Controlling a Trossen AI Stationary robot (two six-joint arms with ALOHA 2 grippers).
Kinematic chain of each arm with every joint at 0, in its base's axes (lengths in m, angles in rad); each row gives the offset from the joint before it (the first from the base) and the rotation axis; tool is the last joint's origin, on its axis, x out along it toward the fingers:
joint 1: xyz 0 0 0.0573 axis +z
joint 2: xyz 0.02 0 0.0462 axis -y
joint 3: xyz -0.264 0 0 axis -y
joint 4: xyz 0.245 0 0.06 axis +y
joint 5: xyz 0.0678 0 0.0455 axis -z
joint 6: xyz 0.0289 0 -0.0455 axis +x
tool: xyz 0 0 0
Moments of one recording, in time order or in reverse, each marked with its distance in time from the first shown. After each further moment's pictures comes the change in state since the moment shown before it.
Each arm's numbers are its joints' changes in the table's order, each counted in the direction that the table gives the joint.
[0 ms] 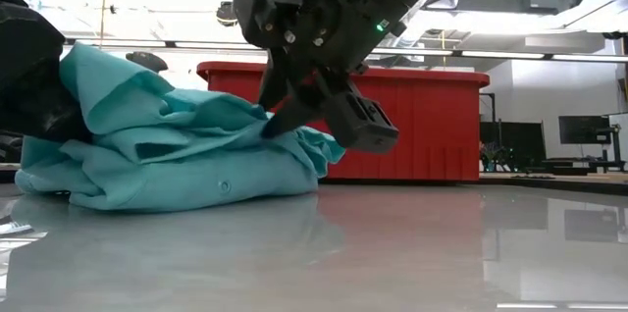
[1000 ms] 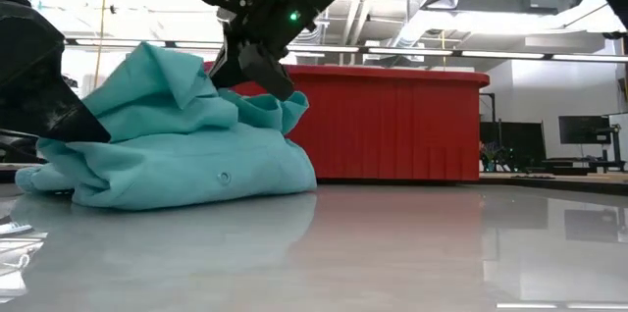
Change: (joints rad) left arm 0.000 0.000 0.000 -0.010 -0.015 0.027; right arm -0.281 0.001 0.166 -0.146 -0.406 -0.069
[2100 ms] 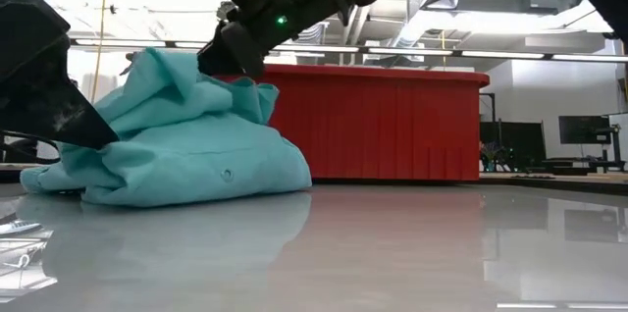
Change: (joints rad) left arm 0.001 0.000 0.000 -0.068 -0.028 0.020; right arm -0.141 0.000 -0.008 -0.224 -0.356 0.175
